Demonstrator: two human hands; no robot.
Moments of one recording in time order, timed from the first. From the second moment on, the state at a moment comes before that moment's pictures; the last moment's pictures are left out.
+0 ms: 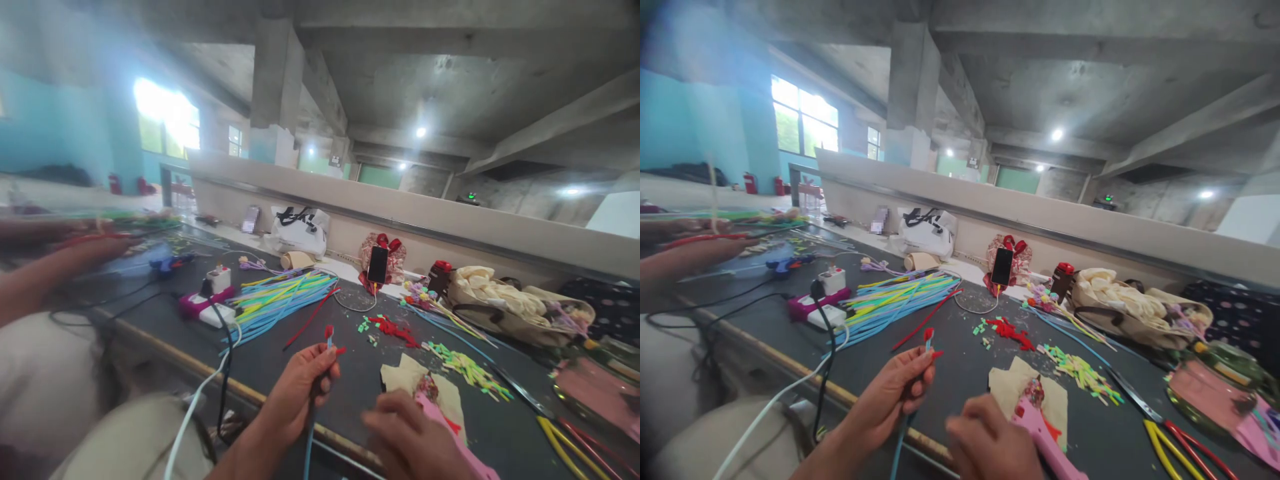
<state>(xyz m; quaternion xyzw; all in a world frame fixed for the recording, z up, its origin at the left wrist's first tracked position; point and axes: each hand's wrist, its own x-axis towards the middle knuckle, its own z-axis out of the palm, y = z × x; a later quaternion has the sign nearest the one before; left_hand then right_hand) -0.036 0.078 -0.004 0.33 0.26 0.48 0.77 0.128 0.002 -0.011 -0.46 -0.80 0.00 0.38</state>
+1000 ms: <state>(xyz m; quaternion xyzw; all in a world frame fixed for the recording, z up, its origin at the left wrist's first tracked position) -0.045 0.080 -0.005 0.44 0.31 0.44 0.72 0.140 0.063 -0.005 -0.56 -0.79 0.04 0.24</state>
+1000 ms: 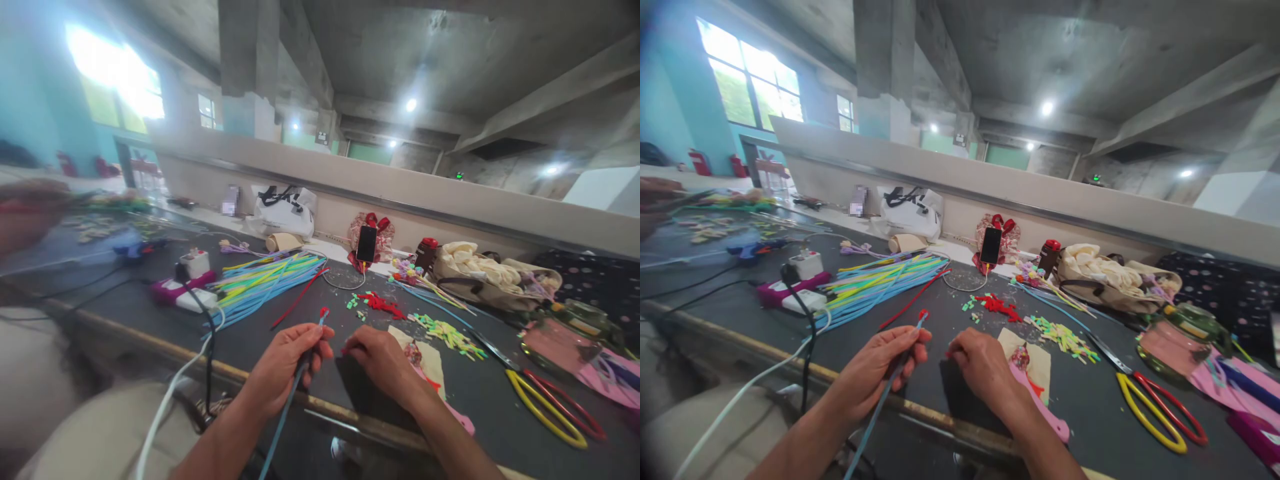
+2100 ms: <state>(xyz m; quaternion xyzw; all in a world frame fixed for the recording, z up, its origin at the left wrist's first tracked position) -0.037 0.098 -0.002 0.47 0.29 0.43 0.72 0.139 0.078 0.019 -0.51 -0.82 0.06 0.26</state>
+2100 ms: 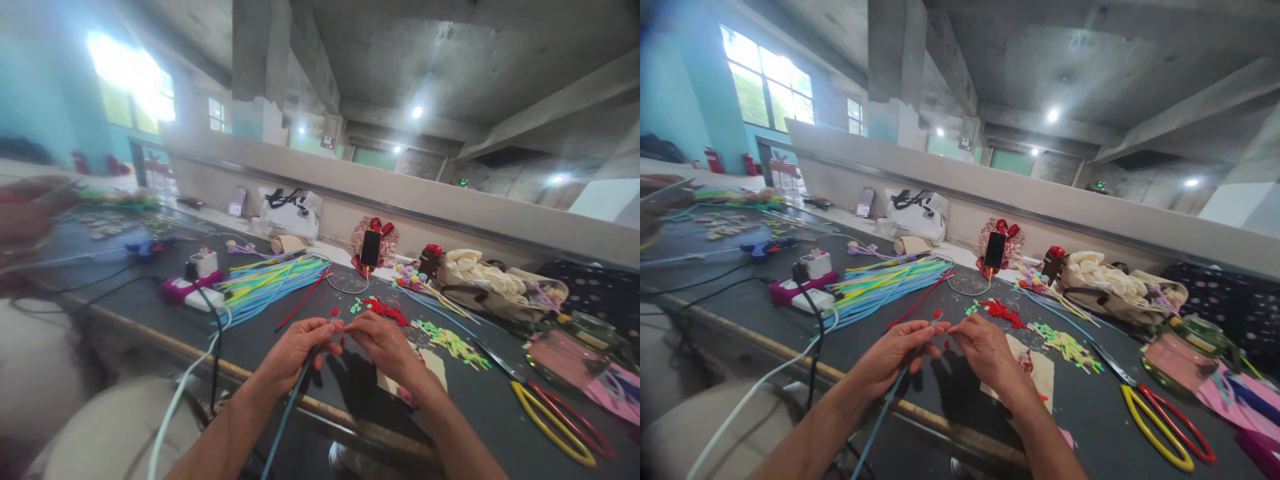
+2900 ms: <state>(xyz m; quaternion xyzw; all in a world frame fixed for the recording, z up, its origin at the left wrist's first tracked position) -0.028 0.122 -0.012 0.50 0.35 0.45 0.65 0.150 0.065 0.004 -0.55 -0.68 0.12 0.47</state>
